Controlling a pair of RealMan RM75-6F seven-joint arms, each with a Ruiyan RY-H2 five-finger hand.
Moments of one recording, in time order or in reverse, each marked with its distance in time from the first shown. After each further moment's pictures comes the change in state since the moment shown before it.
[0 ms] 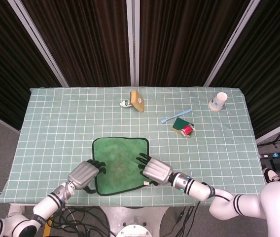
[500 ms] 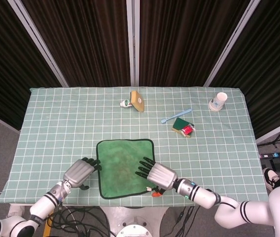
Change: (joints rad) left arm 0.022 -0.008 0.008 0.049 0.014 0.054 -0.004; right arm -0.059 0.061 -0.008 -0.100 0.020 0.020 -0.148
